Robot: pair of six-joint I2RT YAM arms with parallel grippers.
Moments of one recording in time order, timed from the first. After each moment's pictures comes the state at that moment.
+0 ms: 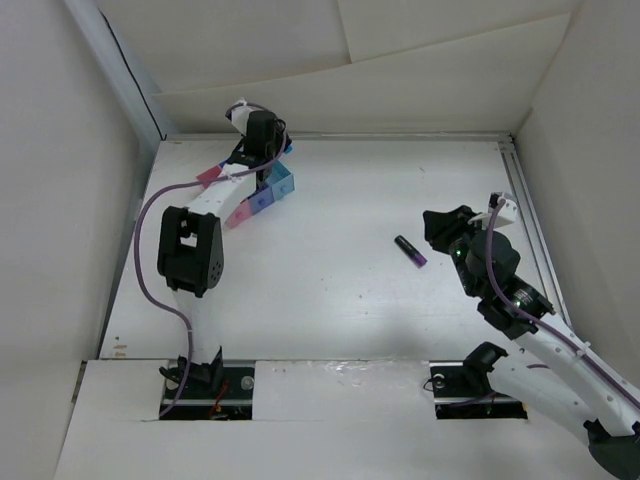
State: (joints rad) left arm -0.32 1.96 1.59 -0.03 -0.27 -0.87; right arm 0.65 0.70 0.74 -0.14 0.54 0.65
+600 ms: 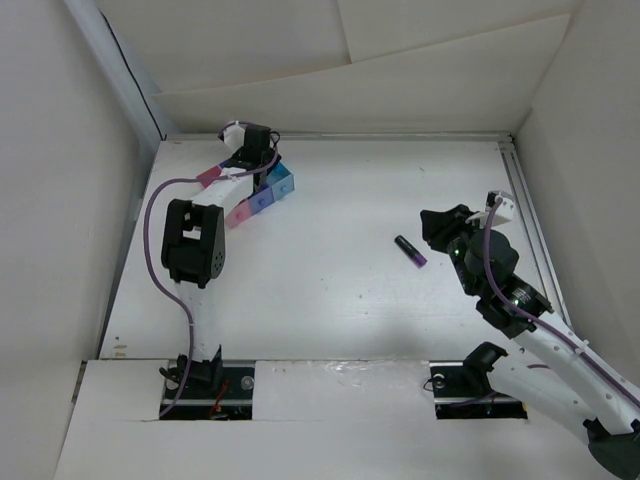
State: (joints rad) left arm -0.24 2.08 1.61 -0.12 -0.31 -0.96; right arm 0.65 0.71 0.74 -0.13 0.52 0.65
